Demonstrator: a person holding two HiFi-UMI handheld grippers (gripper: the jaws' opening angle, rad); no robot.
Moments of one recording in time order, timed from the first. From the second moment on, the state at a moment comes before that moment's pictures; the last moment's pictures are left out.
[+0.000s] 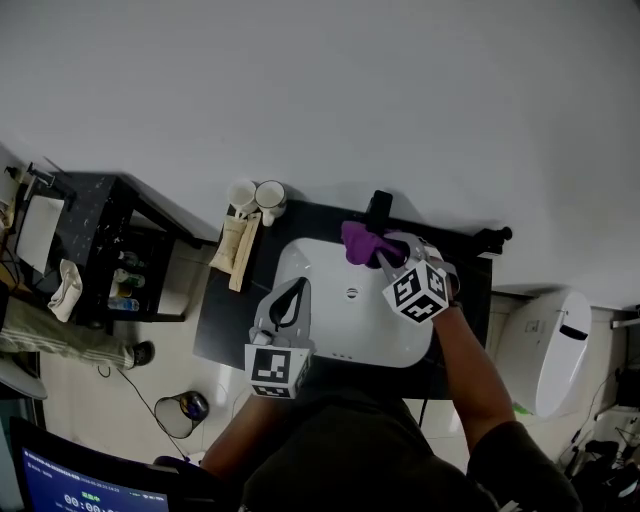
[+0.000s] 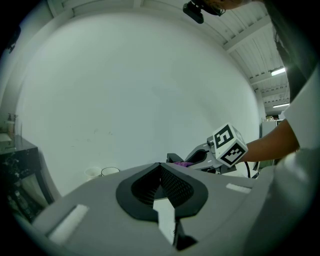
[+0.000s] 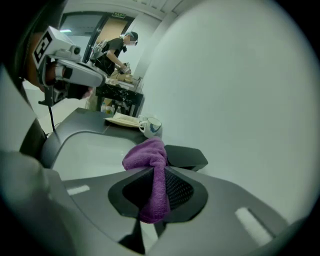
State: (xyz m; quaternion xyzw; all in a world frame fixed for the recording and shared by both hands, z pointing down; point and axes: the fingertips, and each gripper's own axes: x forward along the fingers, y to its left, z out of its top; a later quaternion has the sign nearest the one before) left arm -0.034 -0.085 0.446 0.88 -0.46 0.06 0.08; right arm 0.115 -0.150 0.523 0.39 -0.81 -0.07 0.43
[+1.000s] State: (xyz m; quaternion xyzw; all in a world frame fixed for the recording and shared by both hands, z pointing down) left arm -0.043 -0.075 0.448 0.87 -0.48 0.06 0.08; right arm 0.119 -0.150 0.542 0.31 -0.81 -0.04 0.49
